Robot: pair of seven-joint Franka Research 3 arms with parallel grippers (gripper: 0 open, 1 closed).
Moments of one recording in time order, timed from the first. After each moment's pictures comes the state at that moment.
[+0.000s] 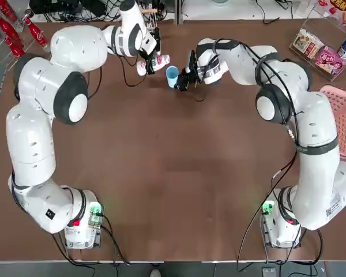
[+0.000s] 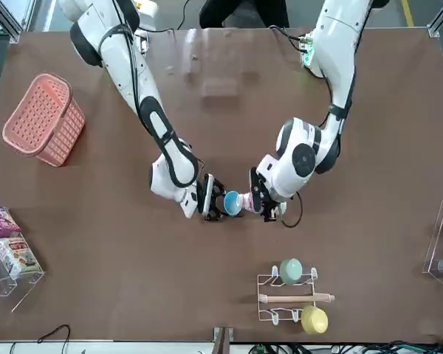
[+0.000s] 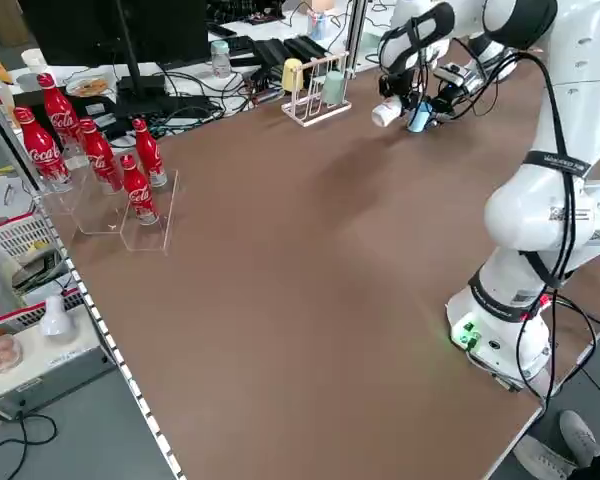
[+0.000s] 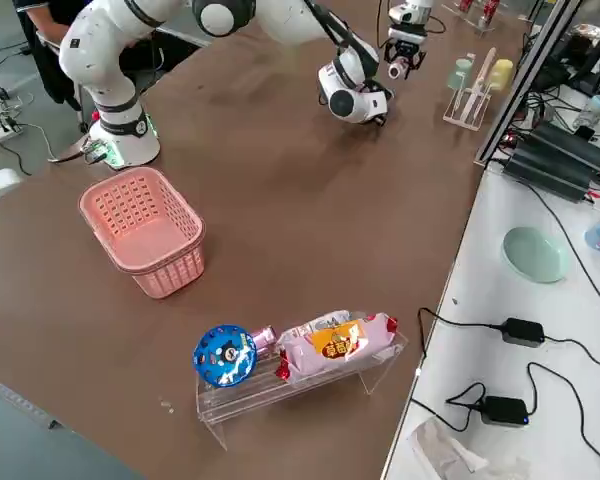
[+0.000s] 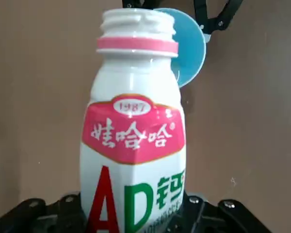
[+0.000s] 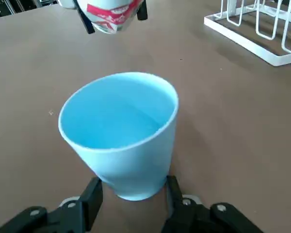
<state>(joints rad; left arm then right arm) -0.61 0.60 0.12 -1.67 -0.31 2.38 1.19 0.51 0.94 0.15 -1.50 1.55 2.57 -2.06</state>
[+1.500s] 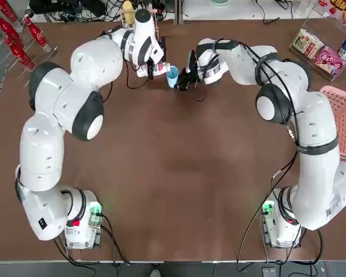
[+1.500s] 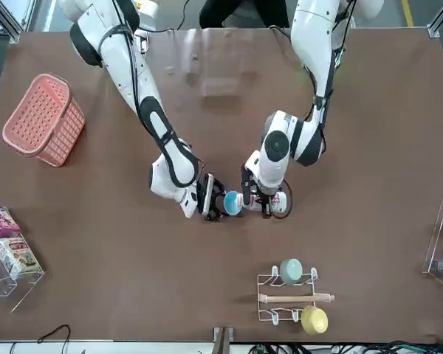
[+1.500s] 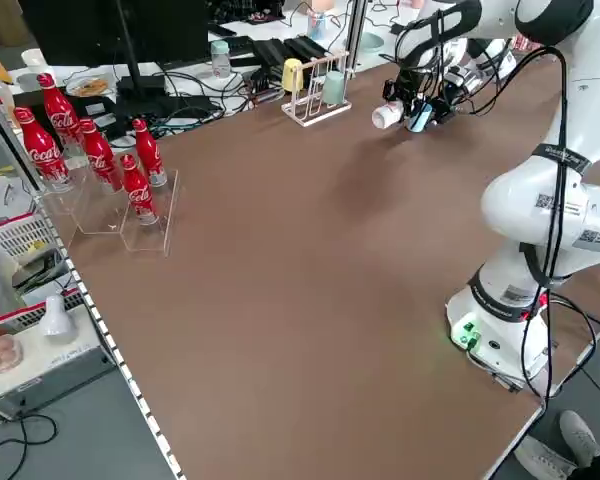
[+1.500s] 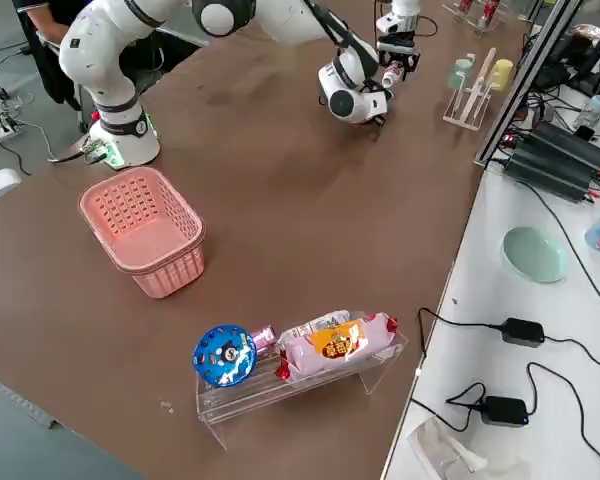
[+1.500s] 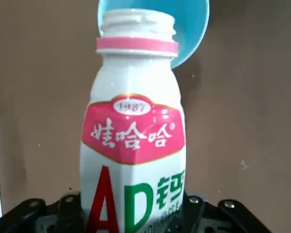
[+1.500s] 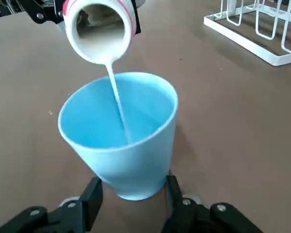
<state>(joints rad) -0.91 0.66 0.40 -1.68 -0.24 2.37 1.09 0.51 0.94 0.15 -1.50 1.55 2.57 -2.06</state>
